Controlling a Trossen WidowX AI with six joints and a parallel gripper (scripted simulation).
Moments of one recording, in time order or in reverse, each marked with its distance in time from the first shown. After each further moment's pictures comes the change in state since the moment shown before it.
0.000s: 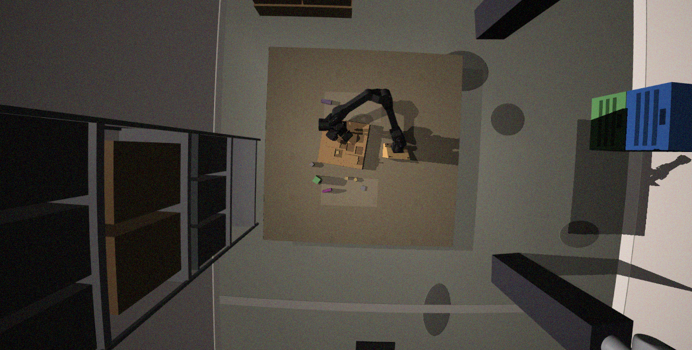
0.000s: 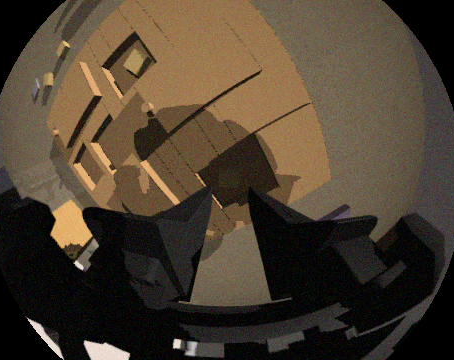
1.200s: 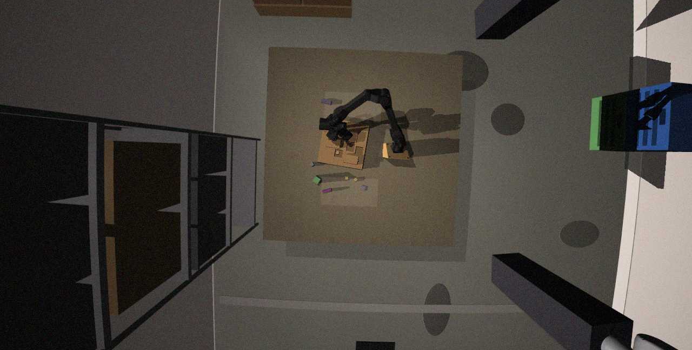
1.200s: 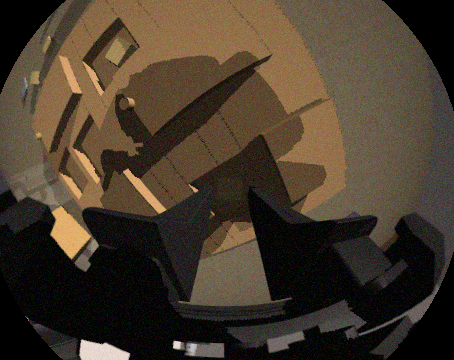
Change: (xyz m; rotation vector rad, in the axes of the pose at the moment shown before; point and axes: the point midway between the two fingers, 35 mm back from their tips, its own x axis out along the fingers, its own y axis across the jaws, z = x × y) arm 0.024 -0.001 -0.001 0.001 -0.001 -0.002
